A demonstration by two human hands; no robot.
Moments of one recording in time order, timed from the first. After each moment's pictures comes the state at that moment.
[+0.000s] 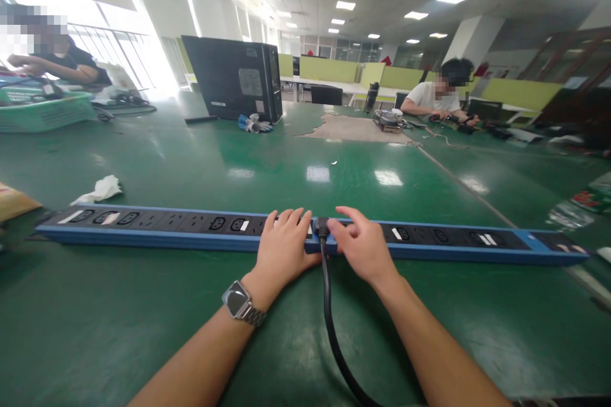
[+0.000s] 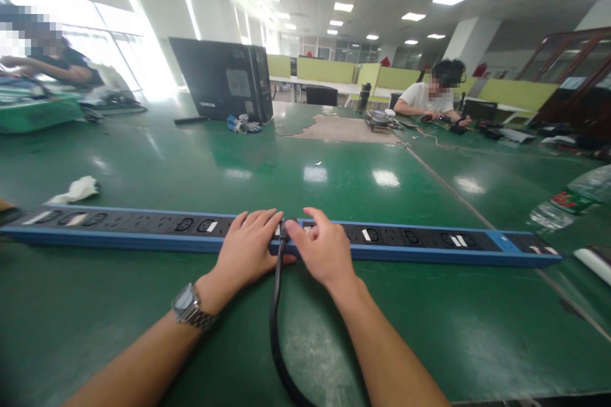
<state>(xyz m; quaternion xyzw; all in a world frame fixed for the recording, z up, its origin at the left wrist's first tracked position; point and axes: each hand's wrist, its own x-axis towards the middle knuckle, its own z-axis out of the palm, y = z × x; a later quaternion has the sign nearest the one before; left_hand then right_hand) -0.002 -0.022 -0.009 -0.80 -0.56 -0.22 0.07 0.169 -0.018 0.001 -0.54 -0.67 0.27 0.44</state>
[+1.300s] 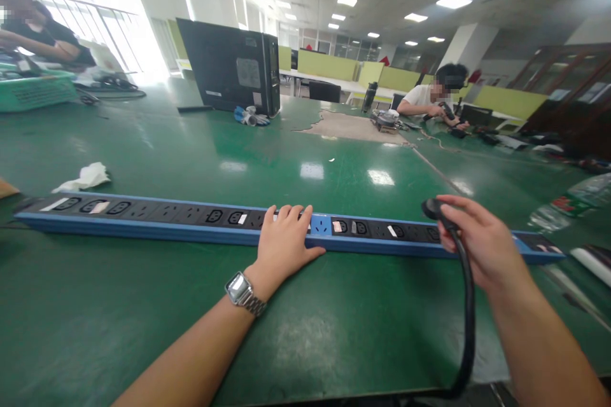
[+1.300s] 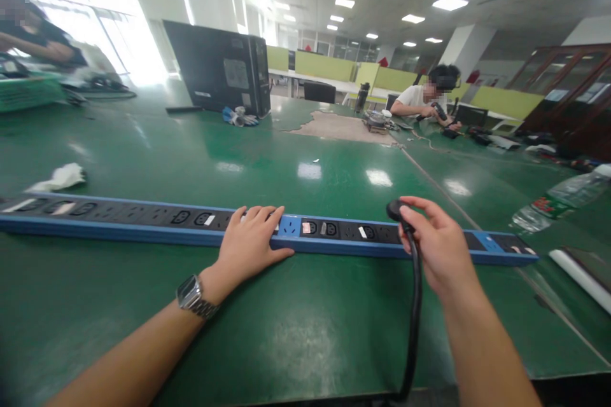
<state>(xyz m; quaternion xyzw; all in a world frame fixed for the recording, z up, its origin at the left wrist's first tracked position) 0.000 -0.020 -0.009 -0.80 -0.56 -0.19 0.08 0.302 -0.039 0.053 -0.56 -0.44 0.37 0.60</state>
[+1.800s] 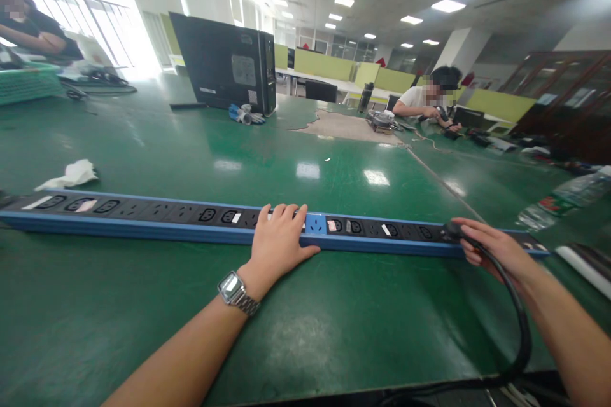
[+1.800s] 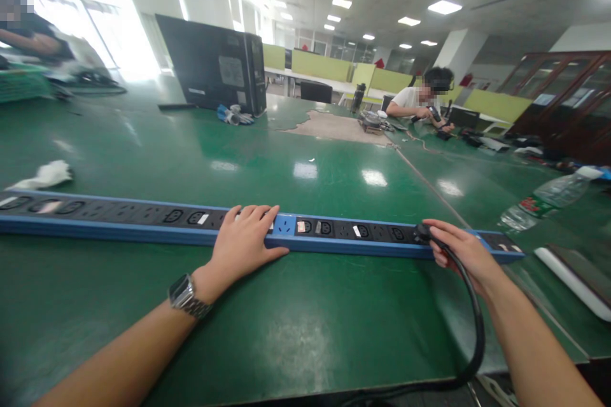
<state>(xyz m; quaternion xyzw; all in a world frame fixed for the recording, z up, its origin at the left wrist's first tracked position) 0.001 -0.019 -0.011 -0.80 -0.57 -0.18 0.09 0.428 -0.034 0.010 -0.62 -0.43 0.44 0.49</state>
